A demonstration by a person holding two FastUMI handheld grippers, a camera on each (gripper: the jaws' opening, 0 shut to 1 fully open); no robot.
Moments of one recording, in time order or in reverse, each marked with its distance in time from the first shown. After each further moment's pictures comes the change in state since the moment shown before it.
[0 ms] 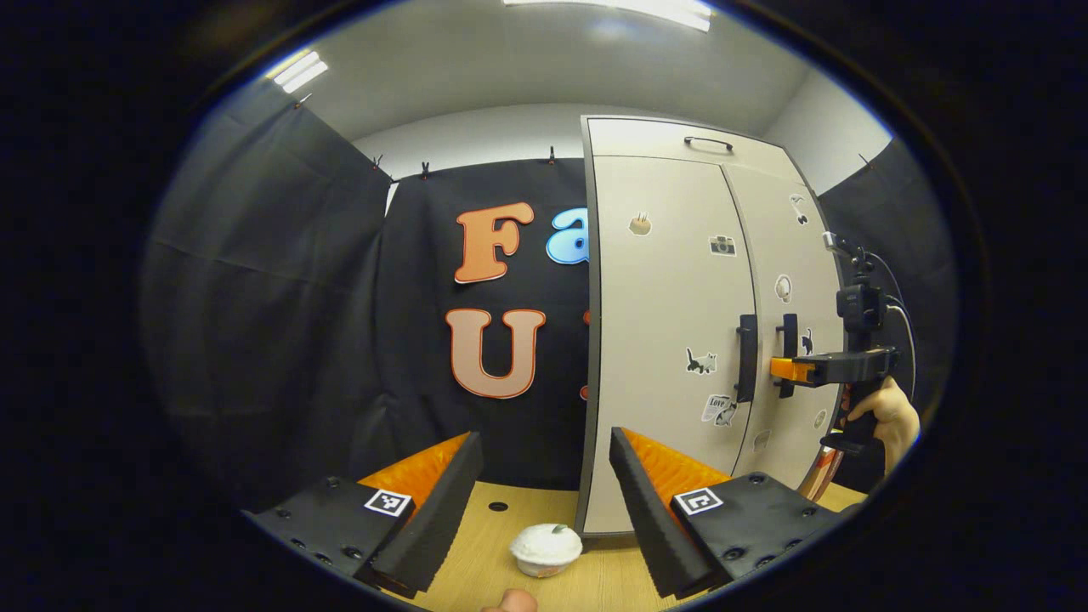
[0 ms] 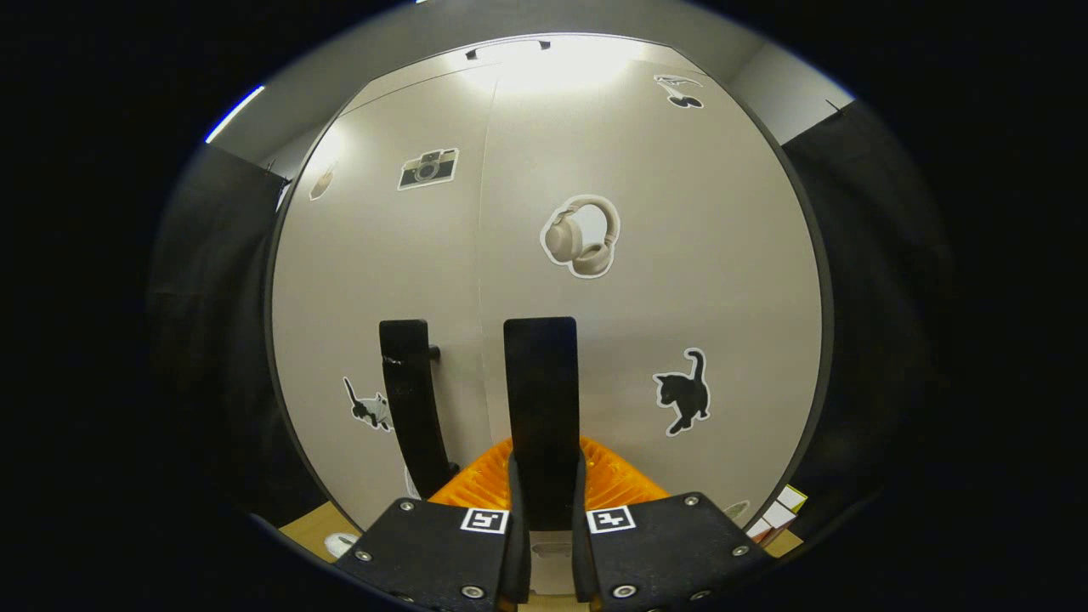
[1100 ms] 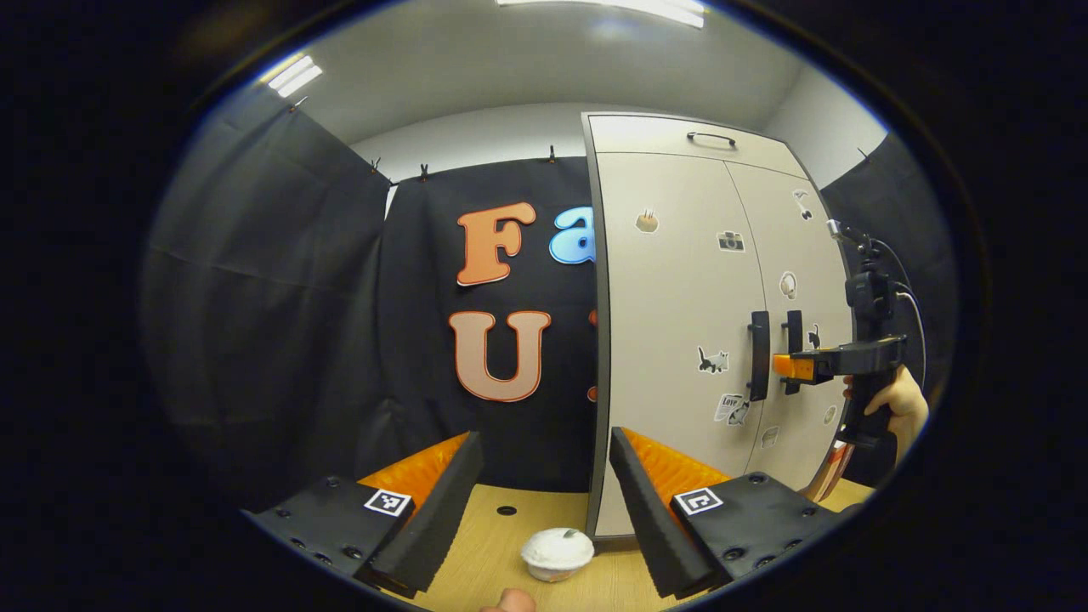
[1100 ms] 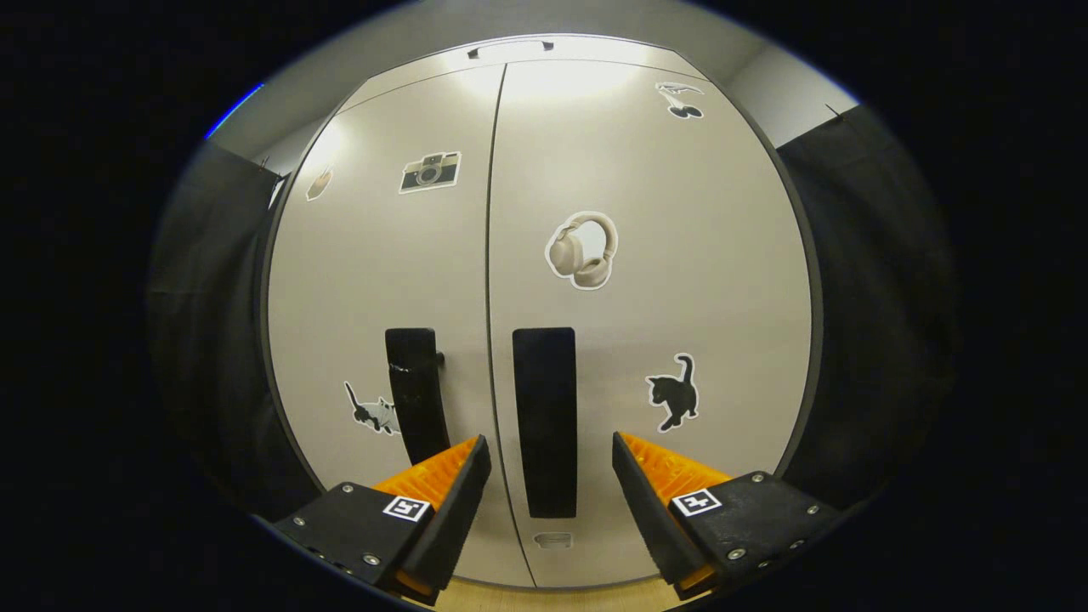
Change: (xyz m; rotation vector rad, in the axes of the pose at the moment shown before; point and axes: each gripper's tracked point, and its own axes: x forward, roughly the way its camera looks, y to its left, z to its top) left arm 0.016 0.010 -0.004 0.024 0.007 -0.001; right arm 0.007 0.002 0.002 -0.012 0.005 -0.073
